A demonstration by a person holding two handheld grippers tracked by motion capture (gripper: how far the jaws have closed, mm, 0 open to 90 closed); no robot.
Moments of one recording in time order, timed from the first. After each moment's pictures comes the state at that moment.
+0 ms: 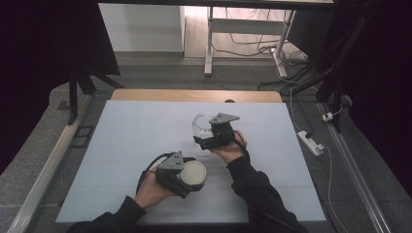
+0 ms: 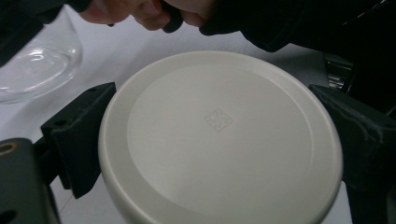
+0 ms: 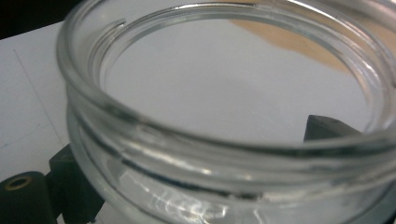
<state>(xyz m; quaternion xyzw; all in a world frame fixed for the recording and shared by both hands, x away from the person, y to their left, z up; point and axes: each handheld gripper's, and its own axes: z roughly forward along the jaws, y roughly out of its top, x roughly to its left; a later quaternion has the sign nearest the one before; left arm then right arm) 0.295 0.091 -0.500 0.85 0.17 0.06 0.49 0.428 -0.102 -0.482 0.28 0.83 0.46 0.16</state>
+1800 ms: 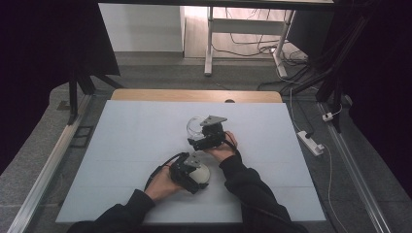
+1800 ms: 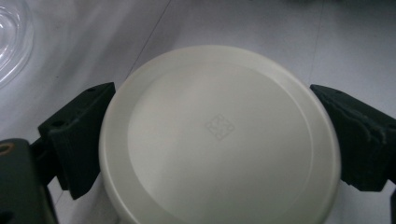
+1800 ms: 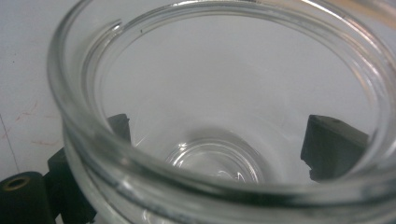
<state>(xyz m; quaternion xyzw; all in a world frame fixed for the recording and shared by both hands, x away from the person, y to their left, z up) 0.334 0.059 -0.543 0.92 0.19 0.06 0.35 0.449 -0.078 -0.521 0.28 0.84 0.43 0.16</state>
